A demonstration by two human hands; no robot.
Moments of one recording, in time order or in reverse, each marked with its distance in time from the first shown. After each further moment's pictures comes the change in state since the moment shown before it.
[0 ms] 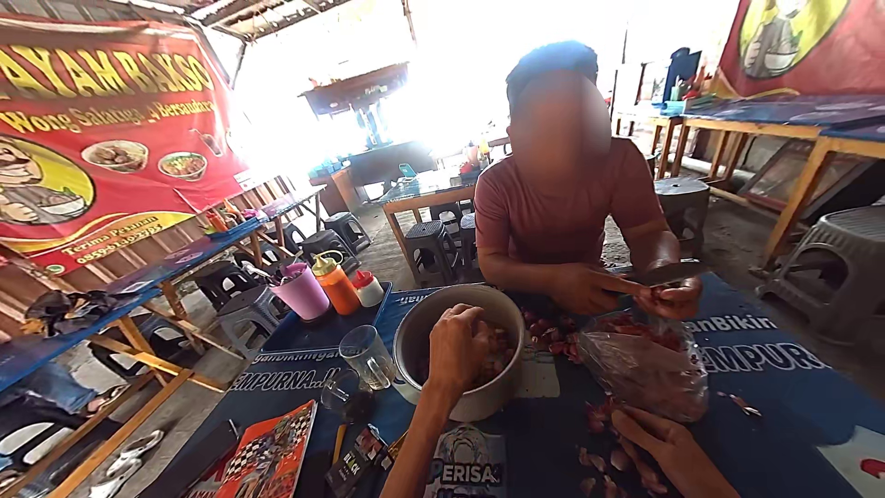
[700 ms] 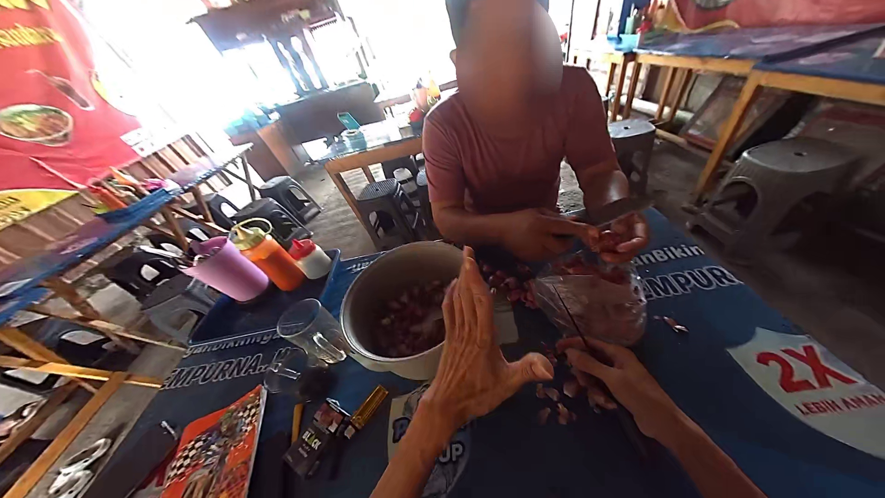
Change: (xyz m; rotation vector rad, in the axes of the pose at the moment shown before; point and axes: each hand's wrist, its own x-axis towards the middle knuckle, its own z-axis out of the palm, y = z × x) left_hand -0.061 0.036 0.047 -0.158 -0.022 0.386; right_hand 0.000 -0.001 -0.009 -0.066 -0.050 -0.035
